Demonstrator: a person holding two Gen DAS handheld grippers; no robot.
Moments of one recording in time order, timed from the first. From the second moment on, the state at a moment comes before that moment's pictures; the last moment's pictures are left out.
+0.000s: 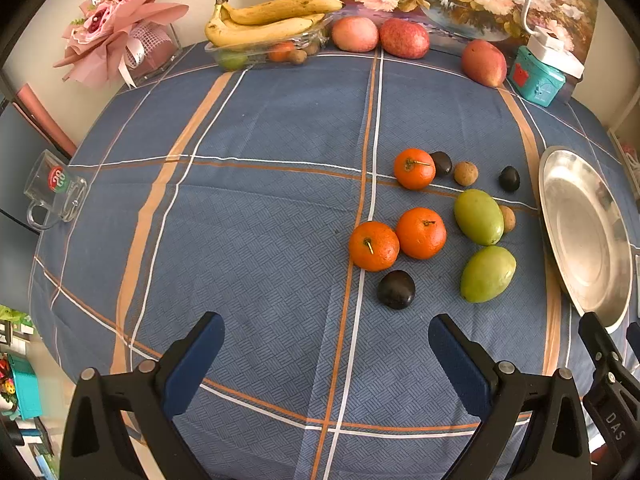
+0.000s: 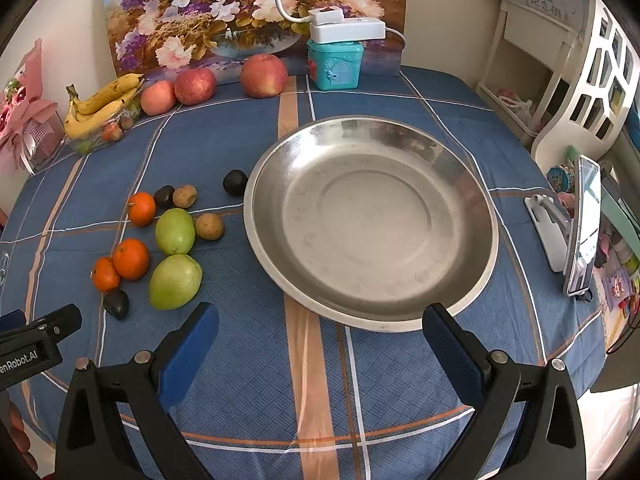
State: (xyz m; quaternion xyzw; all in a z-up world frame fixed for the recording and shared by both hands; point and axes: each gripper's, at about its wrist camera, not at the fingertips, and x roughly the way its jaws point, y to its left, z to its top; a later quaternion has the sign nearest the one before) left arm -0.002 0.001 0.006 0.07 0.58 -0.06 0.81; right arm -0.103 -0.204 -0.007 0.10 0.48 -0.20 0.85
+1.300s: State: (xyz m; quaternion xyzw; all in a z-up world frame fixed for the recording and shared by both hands) left arm -0.003 -0.001 0.005 0.05 0.59 -0.06 0.81; right arm -0.102 -0.203 -0.012 0.10 0.49 -0.20 0.84
